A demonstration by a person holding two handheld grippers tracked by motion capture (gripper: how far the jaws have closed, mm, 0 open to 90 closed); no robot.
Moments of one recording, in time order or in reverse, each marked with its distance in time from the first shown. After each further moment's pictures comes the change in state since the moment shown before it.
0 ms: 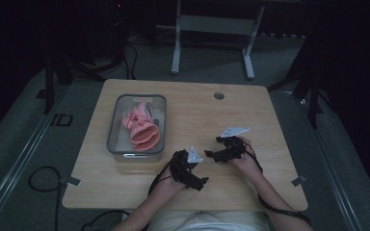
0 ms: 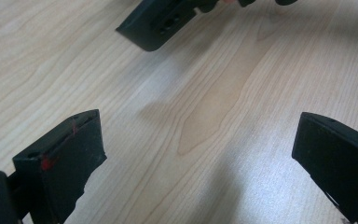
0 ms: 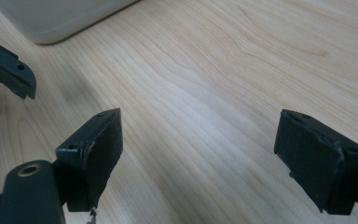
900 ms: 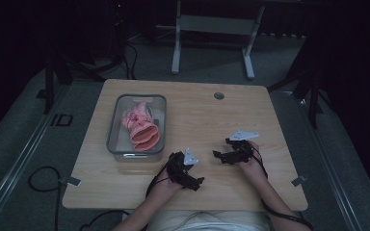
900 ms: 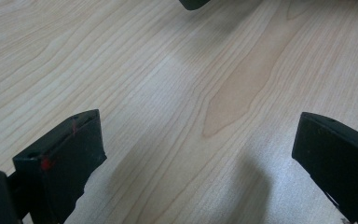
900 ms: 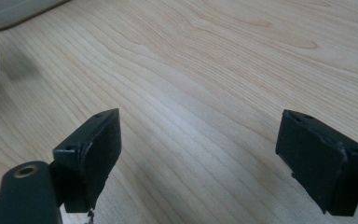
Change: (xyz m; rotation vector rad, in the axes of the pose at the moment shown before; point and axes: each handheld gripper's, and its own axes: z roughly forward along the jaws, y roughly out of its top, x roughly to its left) left arm 0.008 -0.016 0.009 0.001 0.040 -0.013; right arm -0.017 -0.029 -0.008 -0.042 -0.097 0.041
